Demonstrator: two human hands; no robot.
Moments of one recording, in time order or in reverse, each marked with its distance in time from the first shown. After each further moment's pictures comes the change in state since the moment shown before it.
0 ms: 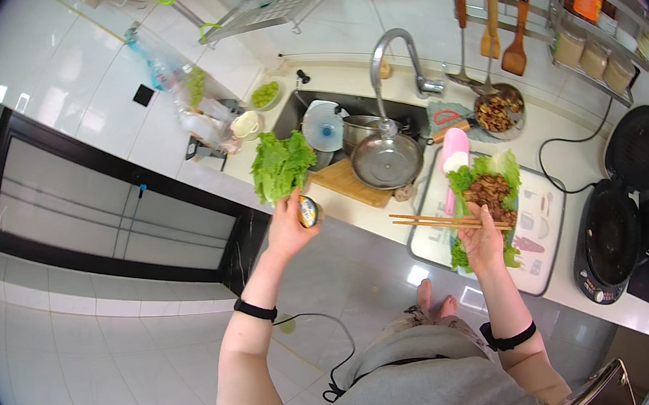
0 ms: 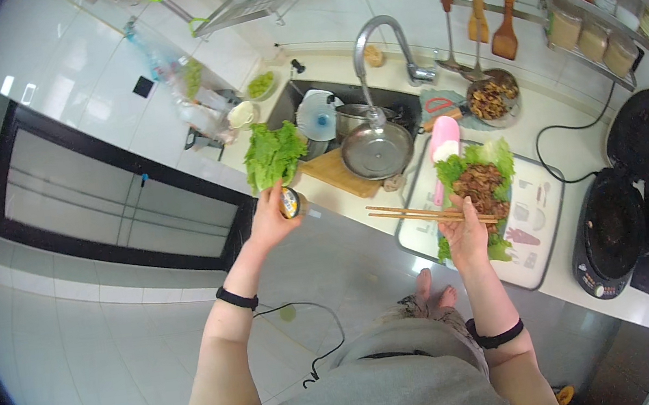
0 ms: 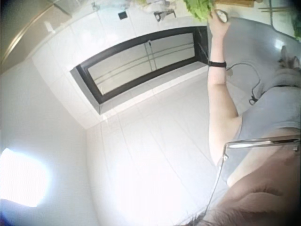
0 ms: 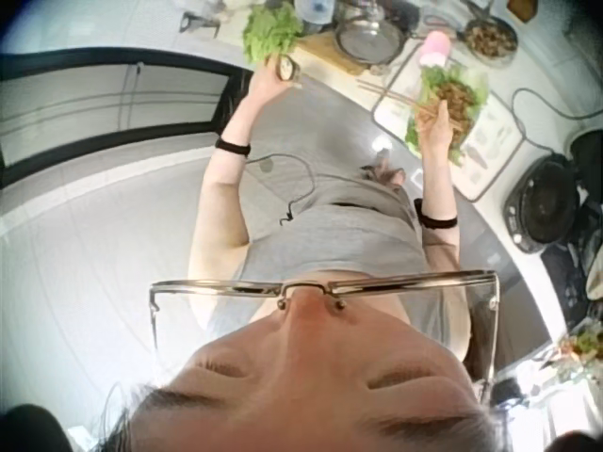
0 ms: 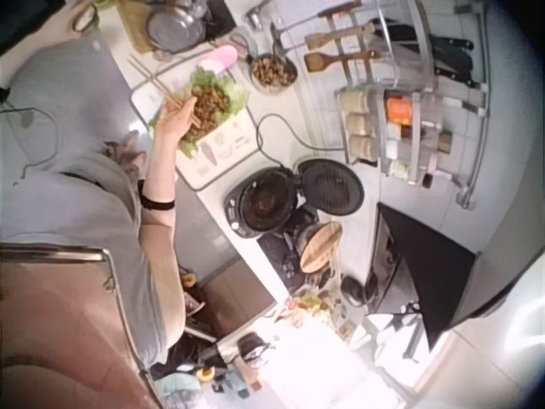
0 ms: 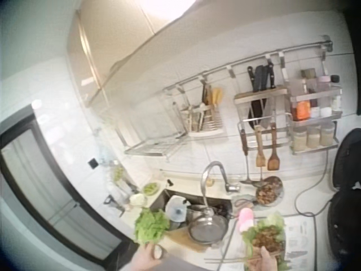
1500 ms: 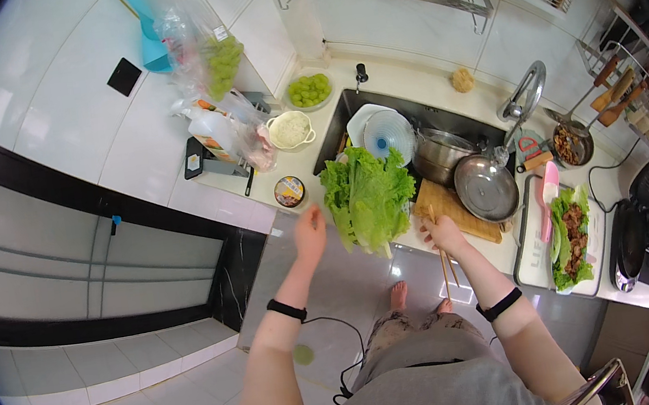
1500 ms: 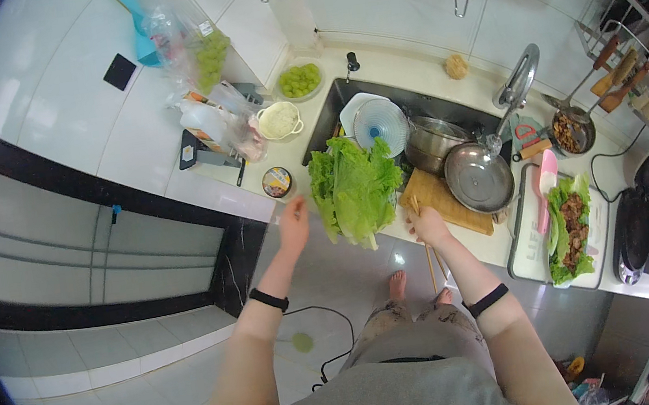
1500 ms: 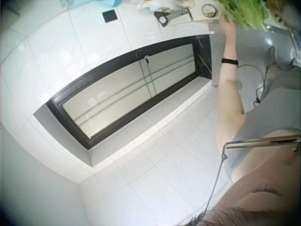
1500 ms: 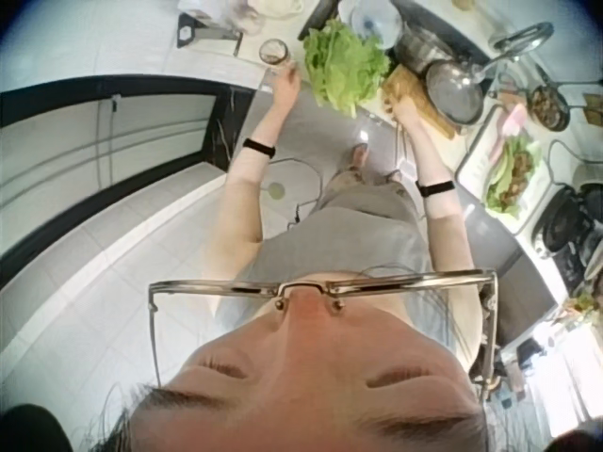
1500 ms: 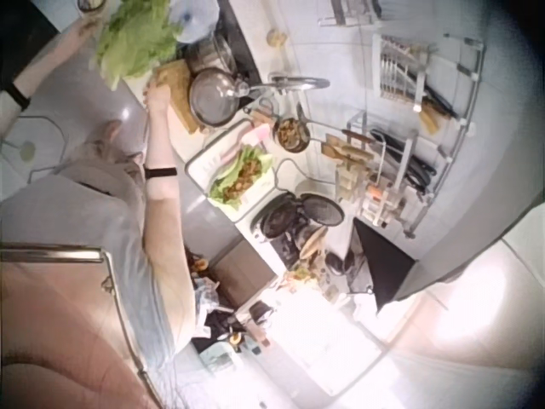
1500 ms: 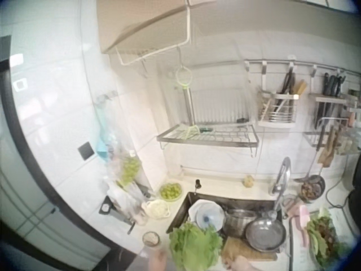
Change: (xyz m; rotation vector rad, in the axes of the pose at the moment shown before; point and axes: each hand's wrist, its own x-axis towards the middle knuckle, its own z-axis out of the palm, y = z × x) left_hand 0.119 -0.395 0.110 -0.702 0.107 -0.287; right_hand 0.199 0.308 0.264 -1.379 -0.020 0.237
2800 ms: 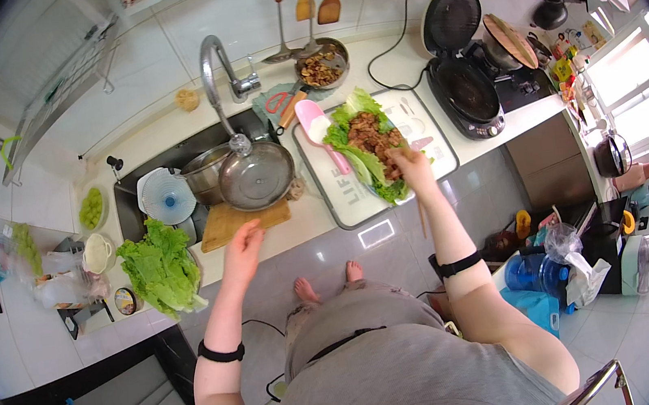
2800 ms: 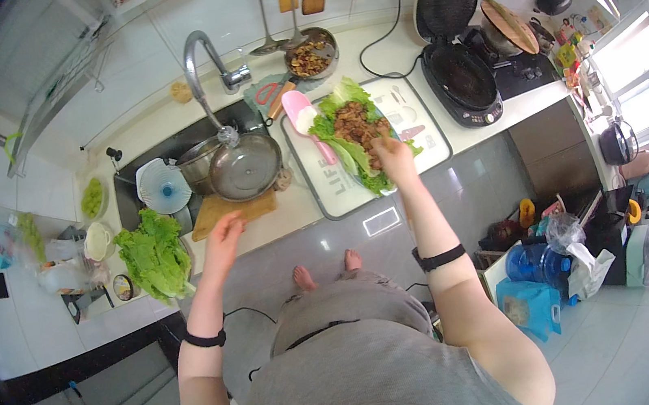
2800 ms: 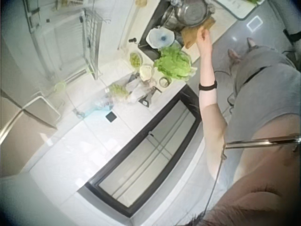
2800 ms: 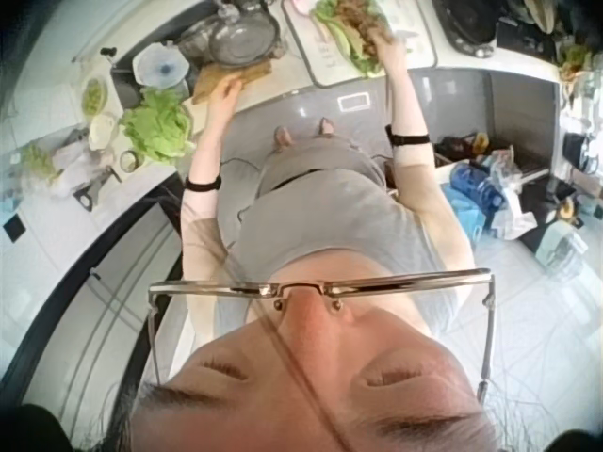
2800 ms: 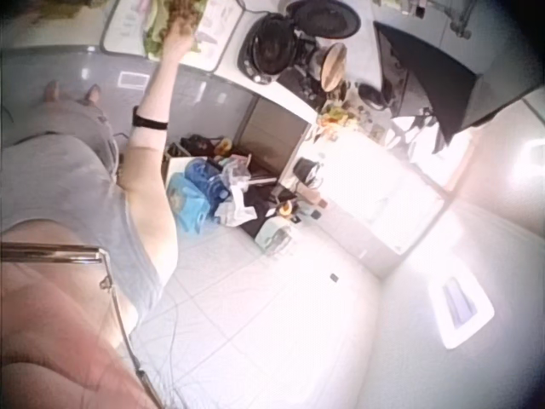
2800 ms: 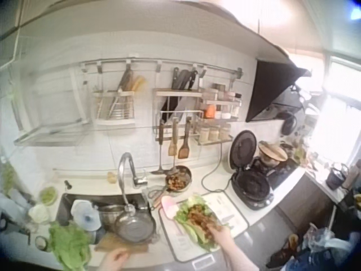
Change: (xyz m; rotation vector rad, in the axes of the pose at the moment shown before) left_hand -0.122 0.251 0.194 -0.247 -0.933 0.038; right_hand -0.210 0.236 -0.271 0.427 1.010 -0.093
